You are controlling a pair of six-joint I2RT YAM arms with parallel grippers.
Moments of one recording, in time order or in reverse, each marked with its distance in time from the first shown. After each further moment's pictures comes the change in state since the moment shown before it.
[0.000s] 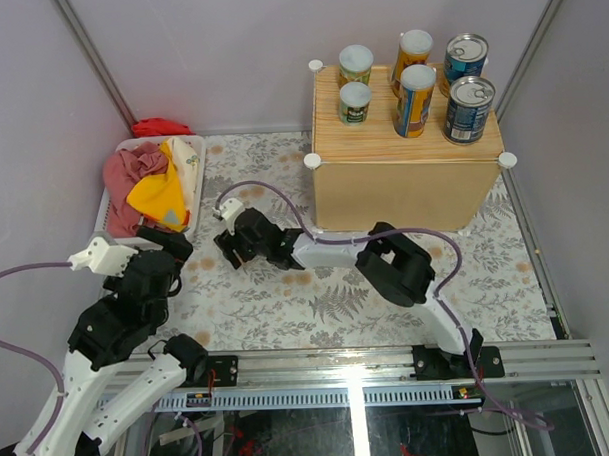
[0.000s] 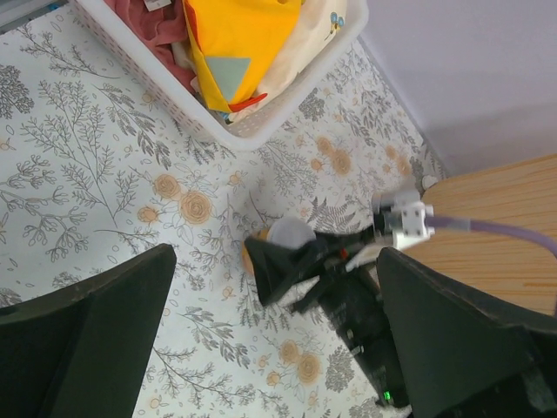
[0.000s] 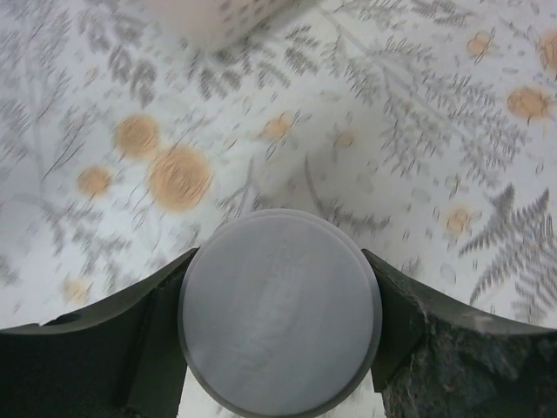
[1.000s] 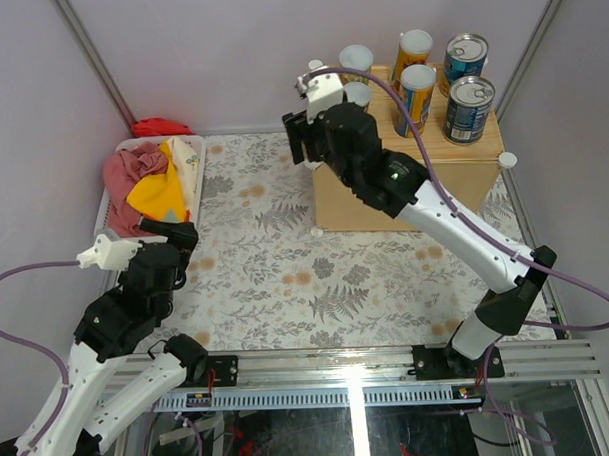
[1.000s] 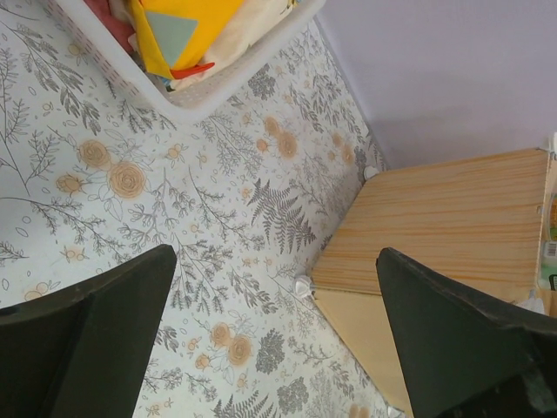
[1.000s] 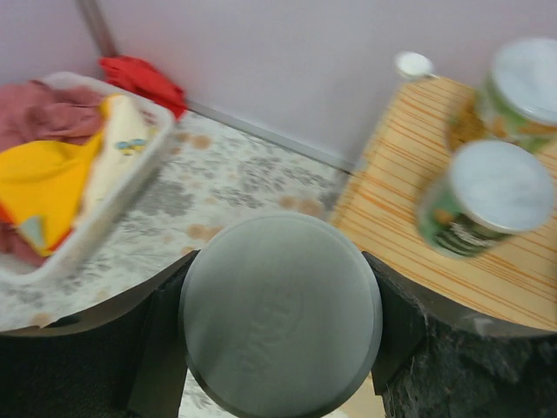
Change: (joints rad) left arm 0.000 0.037 0.000 0.082 0.063 -0.157; right arm -0.137 -0.668 0.202 -0.523 0.363 -0.129
